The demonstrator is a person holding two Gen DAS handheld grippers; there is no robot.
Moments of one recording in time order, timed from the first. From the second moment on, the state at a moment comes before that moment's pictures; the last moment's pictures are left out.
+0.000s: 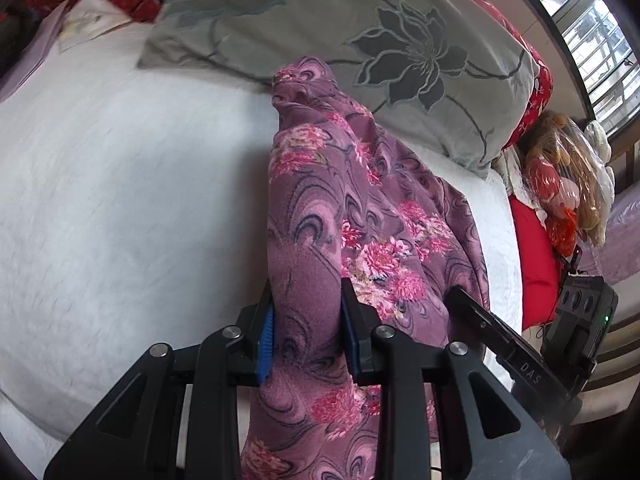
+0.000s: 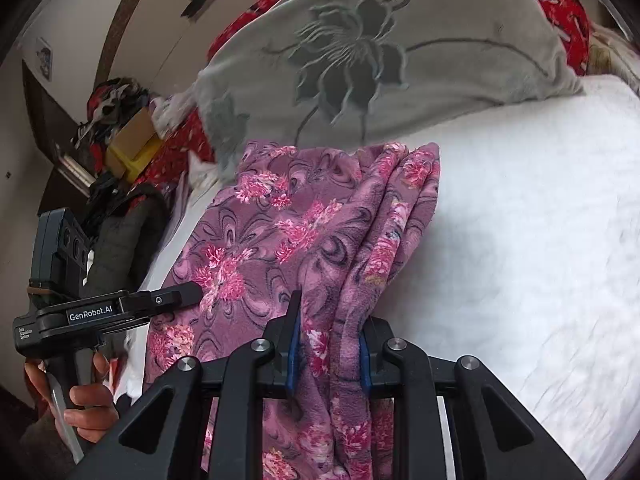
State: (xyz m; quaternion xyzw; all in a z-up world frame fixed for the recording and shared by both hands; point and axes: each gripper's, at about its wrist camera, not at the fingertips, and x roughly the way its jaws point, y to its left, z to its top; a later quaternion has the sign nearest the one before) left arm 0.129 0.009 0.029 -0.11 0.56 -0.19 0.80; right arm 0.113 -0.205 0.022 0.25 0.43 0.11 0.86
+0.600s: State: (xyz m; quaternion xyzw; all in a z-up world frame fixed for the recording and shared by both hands) left arm 0.189 -0.028 0.027 0.00 0.51 -0.18 0.84; right arm 0.133 -0.199 0.019 0.20 0.40 0.09 0.89
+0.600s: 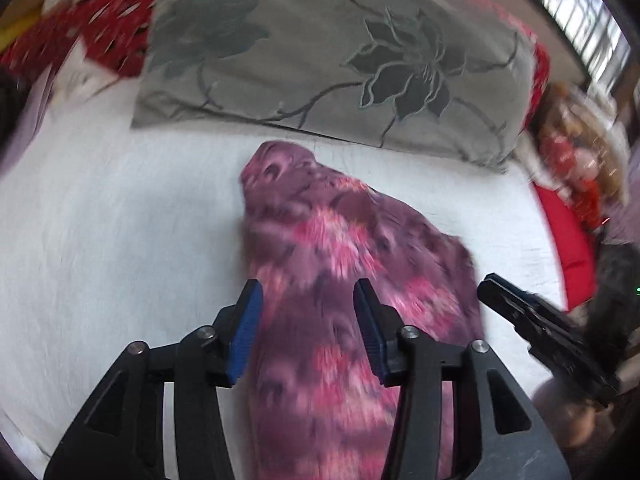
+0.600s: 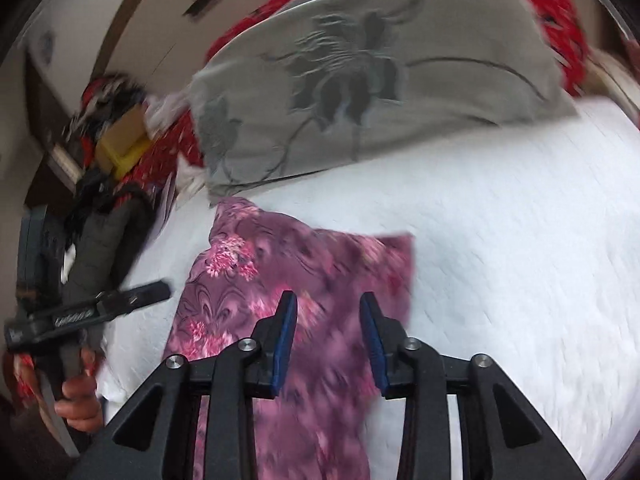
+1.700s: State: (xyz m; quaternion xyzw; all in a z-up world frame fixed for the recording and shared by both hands) left arm 0.051 0.024 -0.017 0.12 0.55 -0.14 0.82; right arm 0.024 -0.159 -0.028 0.05 0.54 -0.02 0.84
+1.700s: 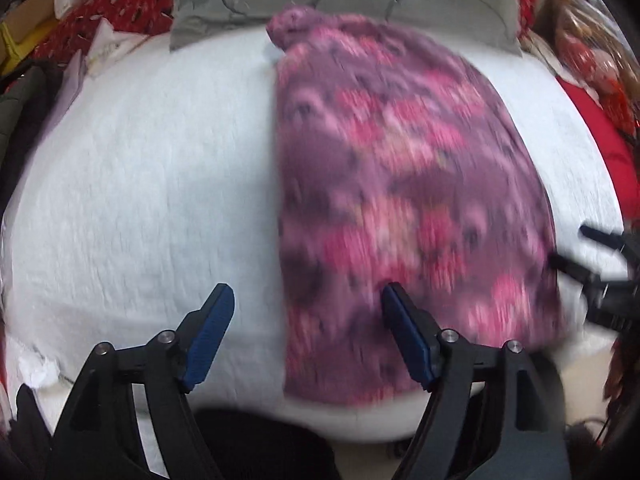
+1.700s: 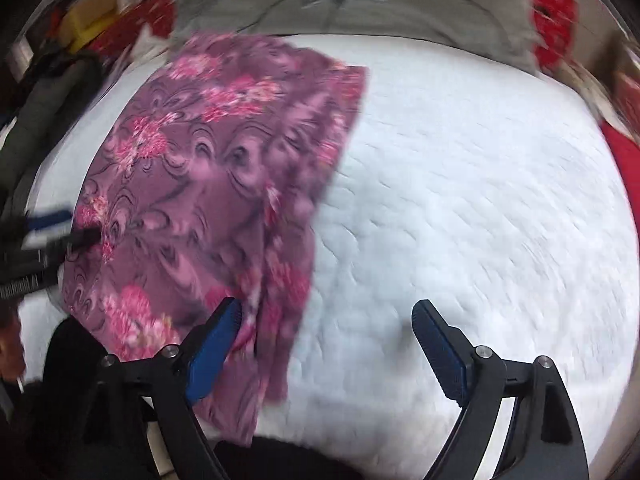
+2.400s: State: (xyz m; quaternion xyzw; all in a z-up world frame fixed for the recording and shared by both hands) left arm -0.044 0.049 -0.009 0.16 0.45 -0.06 0.88; right arm -0.065 -0.102 0.039 -0.06 0.40 -0.09 0.91
